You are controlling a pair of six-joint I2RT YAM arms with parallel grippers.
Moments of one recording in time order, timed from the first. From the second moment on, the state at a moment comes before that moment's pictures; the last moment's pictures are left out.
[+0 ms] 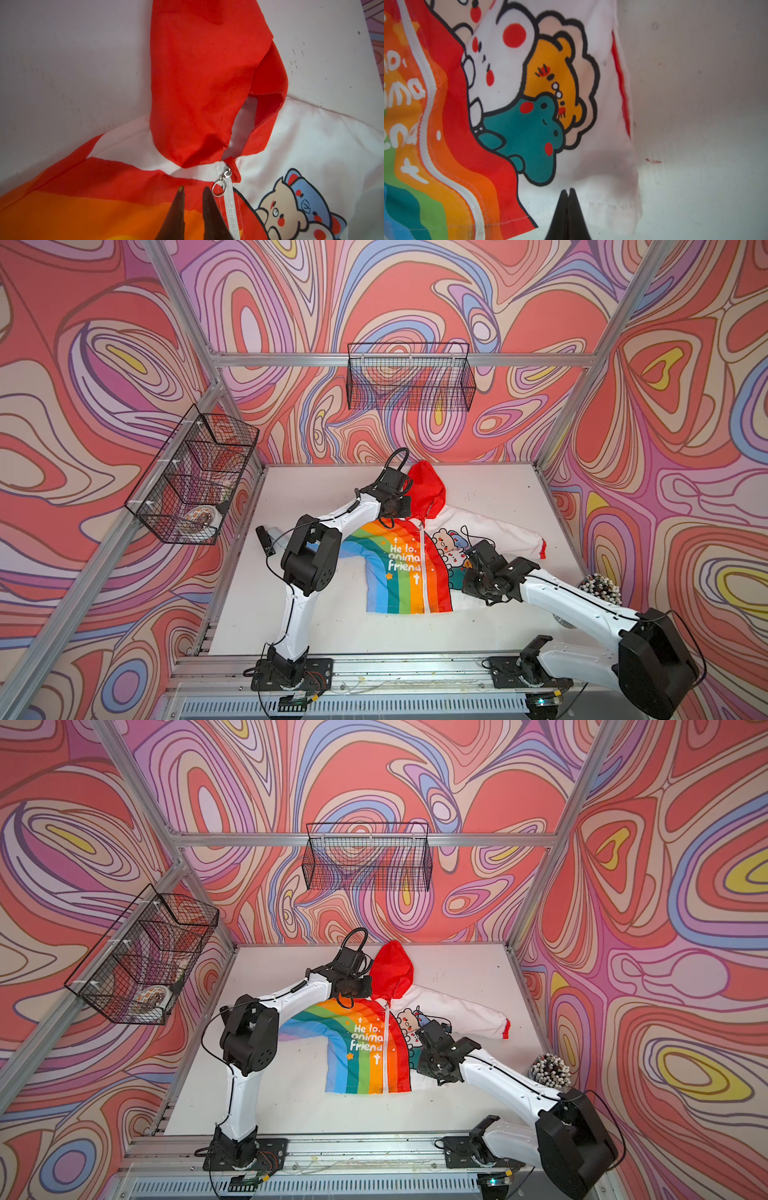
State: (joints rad) left arm -0.54 2.16 1.72 -0.47 0.09 -0.46; right arm 0.57 1.20 0.66 -0.70 0.08 0.83
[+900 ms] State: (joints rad) left arm -0.49 2.40 1.95 -0.60 0.11 -0.53; right arm 0.56 1.33 0.67 -0.72 0.14 0.83
